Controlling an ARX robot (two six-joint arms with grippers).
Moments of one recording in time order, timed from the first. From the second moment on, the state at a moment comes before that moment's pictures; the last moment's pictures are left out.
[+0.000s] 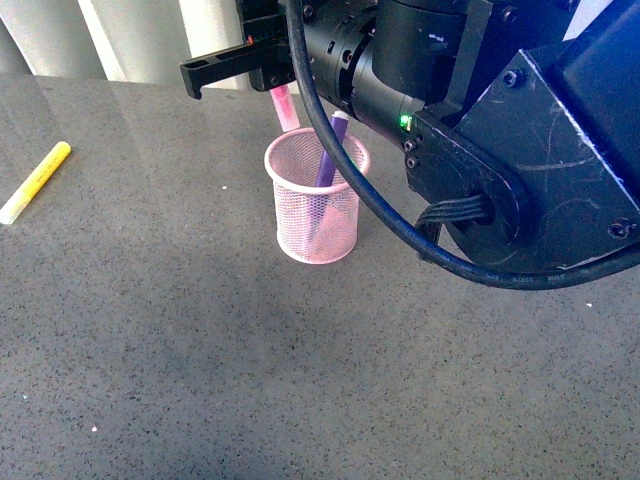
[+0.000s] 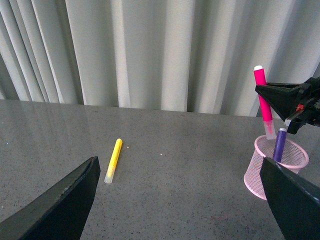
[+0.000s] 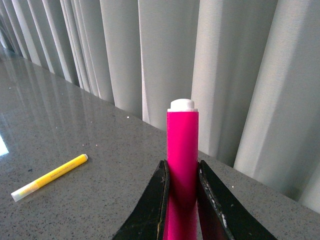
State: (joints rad) left arm 0.00 0.00 0.01 0.00 0.00 0.00; right arm 0.54 2.20 1.08 1.16 -0.12 -0.01
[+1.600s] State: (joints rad) left arm 0.00 0.00 0.01 0.00 0.00 0.00; right arm 0.29 1.56 0.66 0.51 0.31 0.02
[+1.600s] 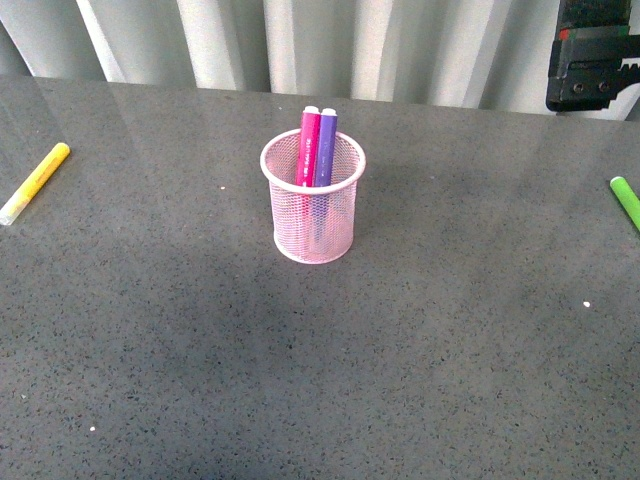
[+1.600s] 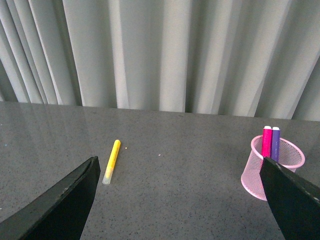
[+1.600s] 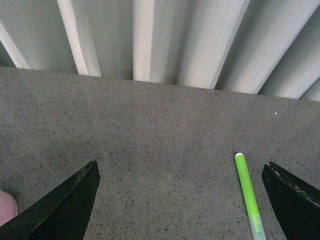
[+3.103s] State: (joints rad) left arm 0.00 0.00 0.01 0.00 0.00 0.00; right arm 0.00 0.59 0.02 0.58 0.00 0.00
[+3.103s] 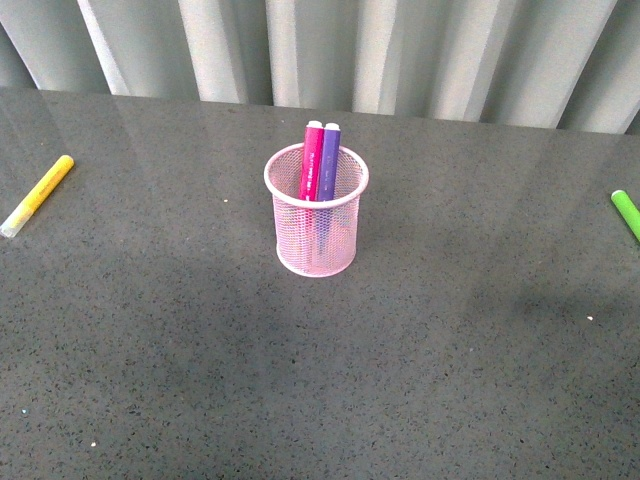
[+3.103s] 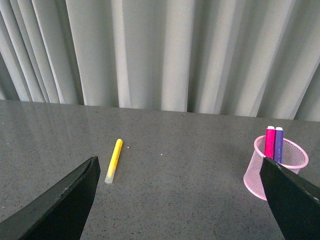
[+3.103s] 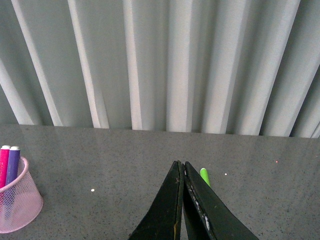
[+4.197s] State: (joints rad) left arm 0.00 0.00 0.01 0.00 0.00 0.00; right arm 0.00 0.02 0.02 0.01 0.00 0.00
